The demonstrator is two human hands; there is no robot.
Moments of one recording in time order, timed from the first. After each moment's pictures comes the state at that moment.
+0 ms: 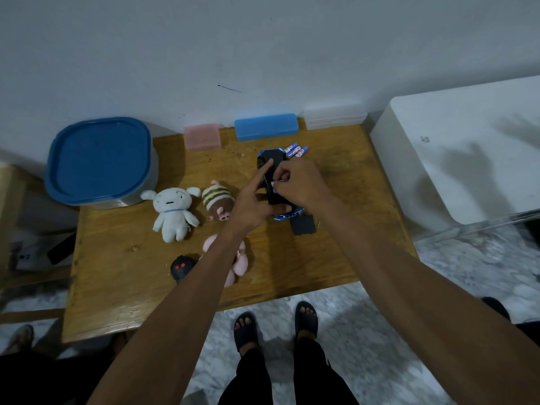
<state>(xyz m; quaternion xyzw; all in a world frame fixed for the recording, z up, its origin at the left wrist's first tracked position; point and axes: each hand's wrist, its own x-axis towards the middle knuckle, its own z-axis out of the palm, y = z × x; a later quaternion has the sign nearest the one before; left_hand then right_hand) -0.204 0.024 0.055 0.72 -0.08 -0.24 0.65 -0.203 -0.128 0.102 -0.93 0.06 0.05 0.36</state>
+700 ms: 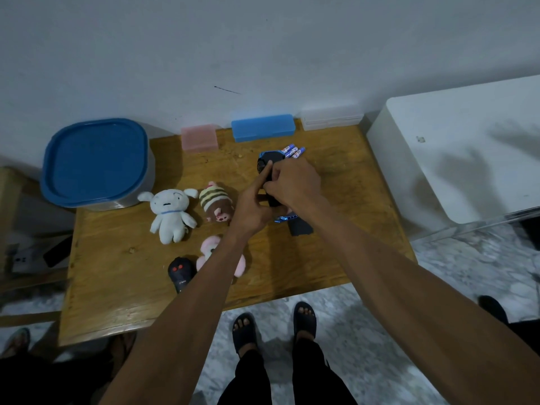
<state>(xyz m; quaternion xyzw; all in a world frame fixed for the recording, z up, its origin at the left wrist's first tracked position) -0.212 0.017 0.058 0.75 -0.13 -0.19 0.62 -0.204 -0.108 0.113 -0.98 0.09 -0.01 0.20</state>
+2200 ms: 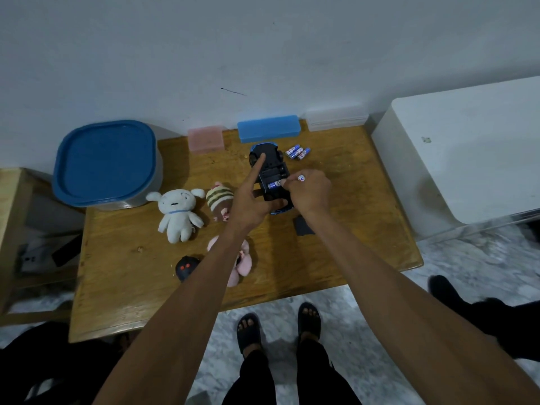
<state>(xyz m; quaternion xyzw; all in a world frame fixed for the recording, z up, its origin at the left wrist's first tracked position) -0.201 0.031 0.051 0.74 -0.10 -0.15 0.64 -0.222 -0.112 0.089 -0.84 0.28 -0.05 0.46</state>
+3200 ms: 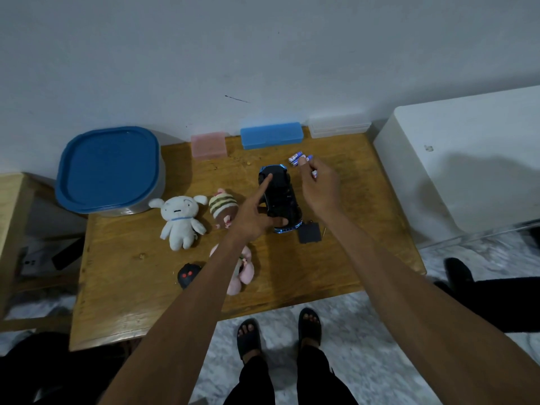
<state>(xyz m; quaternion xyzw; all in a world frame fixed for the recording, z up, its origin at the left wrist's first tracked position) -0.196 0.038 0.045 0.77 -0.09 -0.27 0.57 -0.206 -0.131 0.097 -0.84 0.20 -0.10 0.49</state>
